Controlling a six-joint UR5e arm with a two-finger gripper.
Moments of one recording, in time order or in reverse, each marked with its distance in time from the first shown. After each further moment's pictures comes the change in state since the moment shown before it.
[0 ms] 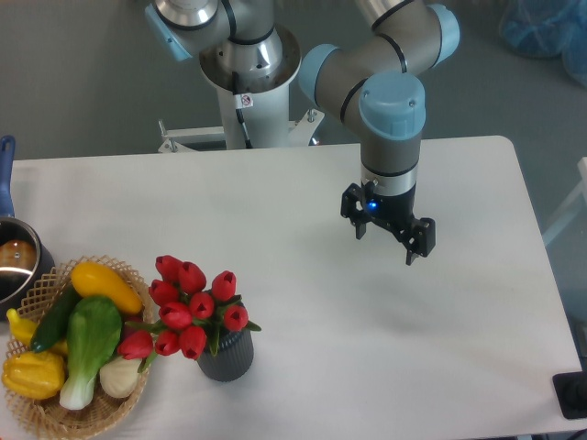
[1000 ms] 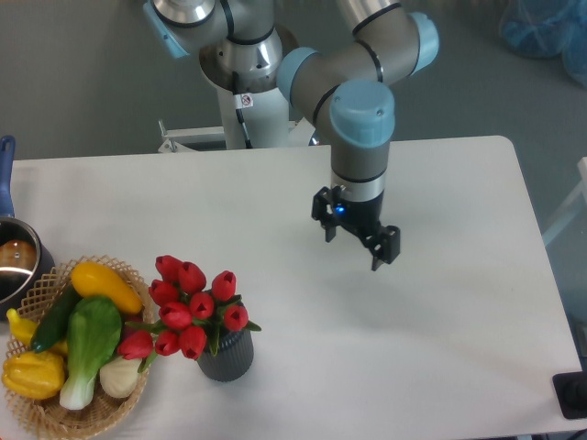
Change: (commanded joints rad) arm -0.072 -0.003 -0.103 0.031 -0.060 -0.011
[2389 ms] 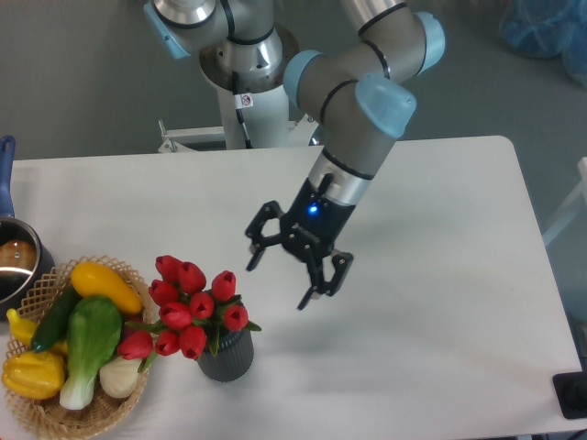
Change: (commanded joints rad) arm -0.046 -0.034 0.141 0.061 -0.680 -0.250
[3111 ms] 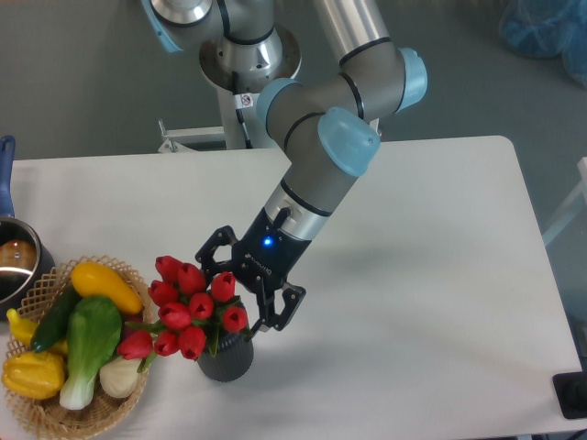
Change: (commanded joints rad) arm -0.051 -0.063 0.052 0.008 -0.118 -0.029
